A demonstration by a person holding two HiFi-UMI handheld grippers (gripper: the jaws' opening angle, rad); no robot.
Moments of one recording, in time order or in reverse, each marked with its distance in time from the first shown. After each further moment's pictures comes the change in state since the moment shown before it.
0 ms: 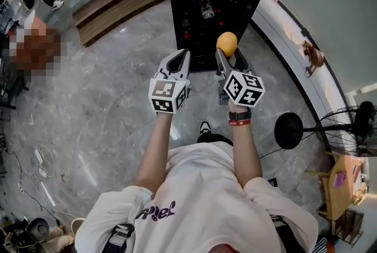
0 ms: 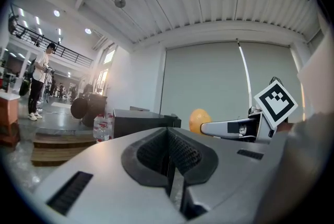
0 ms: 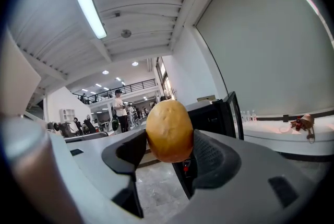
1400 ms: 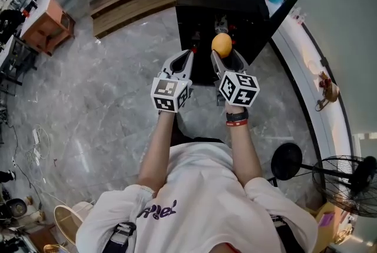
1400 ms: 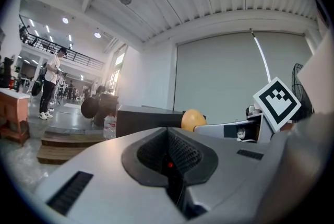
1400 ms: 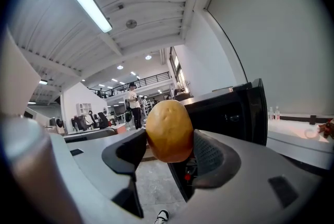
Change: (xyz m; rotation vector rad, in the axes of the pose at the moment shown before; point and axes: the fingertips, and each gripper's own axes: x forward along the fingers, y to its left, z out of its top) left arm 0.148 0.063 -0.041 -0.014 -0.008 0.138; right arm 0.169 -0.061 -0.019 -0.050 0.088 0.176
